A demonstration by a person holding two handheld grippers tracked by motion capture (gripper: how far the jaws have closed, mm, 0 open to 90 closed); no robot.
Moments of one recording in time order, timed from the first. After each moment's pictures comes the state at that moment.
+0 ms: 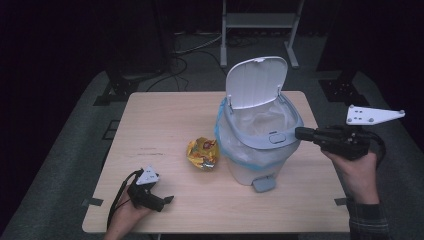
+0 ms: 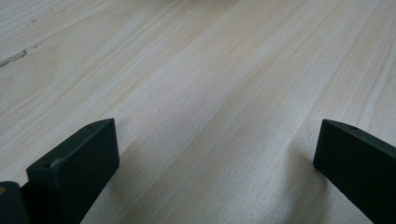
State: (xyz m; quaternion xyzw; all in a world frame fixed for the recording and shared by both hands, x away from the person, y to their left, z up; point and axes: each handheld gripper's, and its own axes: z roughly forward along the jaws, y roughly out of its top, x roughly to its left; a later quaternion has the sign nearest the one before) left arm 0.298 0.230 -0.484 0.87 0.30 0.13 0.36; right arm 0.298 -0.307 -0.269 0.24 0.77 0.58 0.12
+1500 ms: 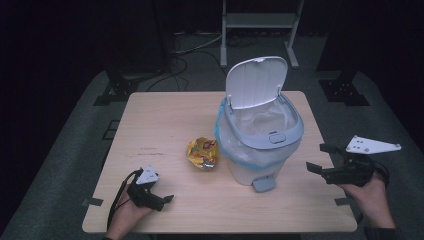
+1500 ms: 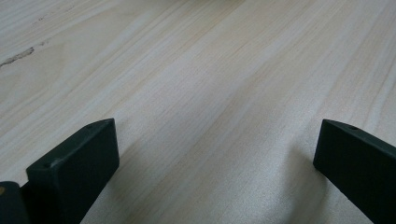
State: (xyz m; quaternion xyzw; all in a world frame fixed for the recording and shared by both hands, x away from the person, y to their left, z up) left arm 0.299 0.230 -0.484 0.87 0.31 0.14 0.36; right arm 0.282 -0.349 -0.353 0.34 0.78 0.49 0.17
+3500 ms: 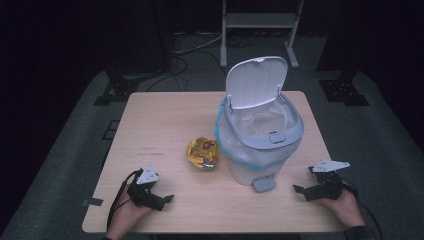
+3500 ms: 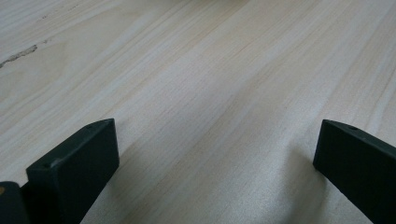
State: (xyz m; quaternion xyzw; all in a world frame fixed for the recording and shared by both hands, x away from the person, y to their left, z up) left arm 0.298 0.229 -0.484 0.87 0.32 0.14 0.36; right arm 0.311 -0.346 -0.488 0.38 0.84 0.36 0.16
